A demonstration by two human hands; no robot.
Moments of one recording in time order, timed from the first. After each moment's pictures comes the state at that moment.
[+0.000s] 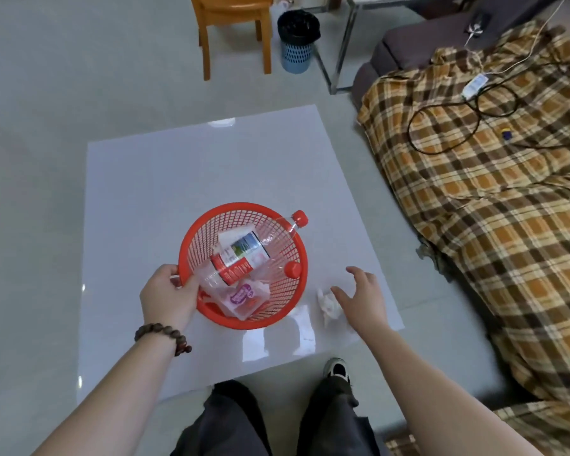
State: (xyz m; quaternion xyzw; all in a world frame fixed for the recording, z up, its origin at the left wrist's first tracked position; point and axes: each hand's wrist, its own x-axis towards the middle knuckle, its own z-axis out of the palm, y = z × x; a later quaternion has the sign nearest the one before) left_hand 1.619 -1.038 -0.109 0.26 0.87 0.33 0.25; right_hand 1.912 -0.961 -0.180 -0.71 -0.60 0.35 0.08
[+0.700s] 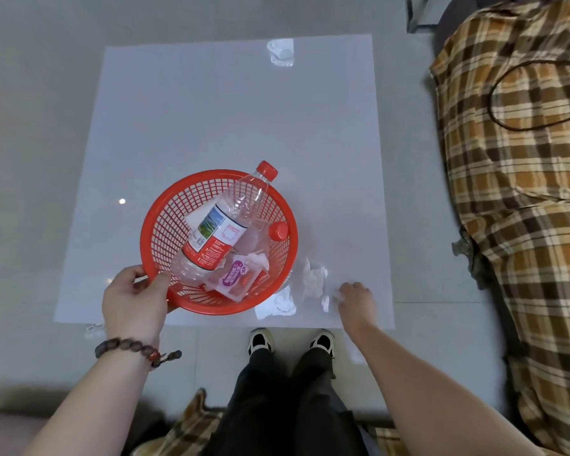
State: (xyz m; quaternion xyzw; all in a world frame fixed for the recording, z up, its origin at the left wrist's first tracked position) left_hand 1.723 -1.076 -0.142 0.00 0.88 0.44 0.20; right_hand 1.986 -0.941 -0.296 -0.59 -0.71 0.34 -0.18
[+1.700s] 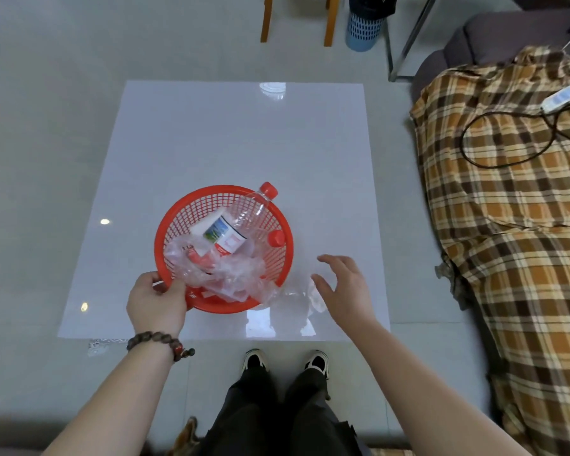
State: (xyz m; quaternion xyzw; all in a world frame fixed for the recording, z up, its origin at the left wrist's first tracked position) left_hand 1.694 -1.090 -0.142 0.00 0.88 0.43 0.21; right_hand 1.926 -0.940 -0.177 -0.53 -0.74 0.41 0.09
